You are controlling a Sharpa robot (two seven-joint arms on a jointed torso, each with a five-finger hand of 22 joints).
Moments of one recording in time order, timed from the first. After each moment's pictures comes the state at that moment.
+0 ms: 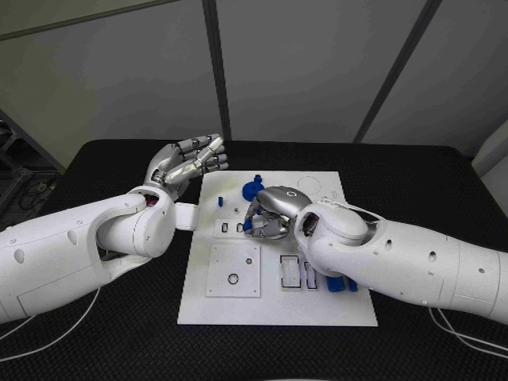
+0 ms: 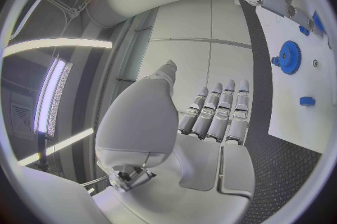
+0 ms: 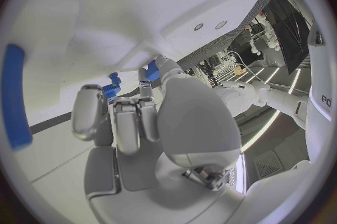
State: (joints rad) left arm 1.13 -0.88 0.07 1.61 -0.02 -0.48 0.46; left_hand 1.35 -0.14 0.16 0.28 0.17 0.63 0.18 0.06 0.05 0.75 0.24 0.06 0.06 0.76 0.22 0.09 0.07 0.14 0.60 0.29 0.24 0.10; right arm 1.10 -0.54 0.02 1.47 -1.65 -0.29 -0.27; right_hand 1.38 -0.10 0.09 0.17 0.33 1.10 0.12 0.11 0.08 1.47 0.04 1.51 1.31 1.47 -0.03 1.57 1.31 0.08 1.37 0.08 1.40 1.20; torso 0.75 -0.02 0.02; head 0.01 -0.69
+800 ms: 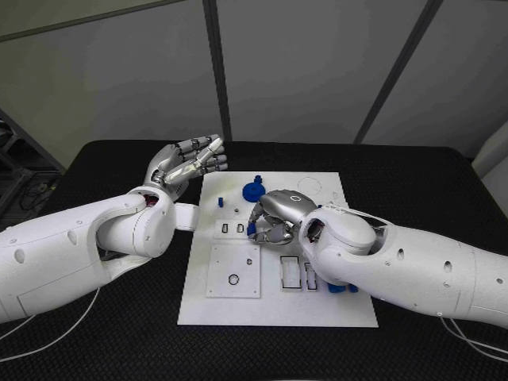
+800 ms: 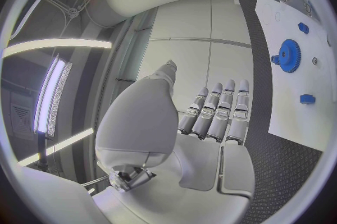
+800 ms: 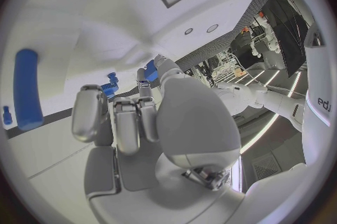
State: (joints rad) left arm 1.13 -0.89 0.07 1.61 -0.02 -0.48 0.46; left_hand 1.35 -0.14 0.16 0.28 0.17 0.63 0.18 0.06 0.05 0.75 0.24 0.06 0.06 0.76 0.22 0.09 0.07 0.14 0.60 0.29 0.24 0.10; right arm 1.09 -0.58 0.02 1.56 -1.70 -0.29 -0.32; right_hand 1.39 -0.08 0.10 0.16 0.33 1.11 0.11 0.11 0.09 1.47 0.04 1.52 1.31 1.47 -0.03 1.57 1.31 0.08 1.38 0.08 1.40 1.23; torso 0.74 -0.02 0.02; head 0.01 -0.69
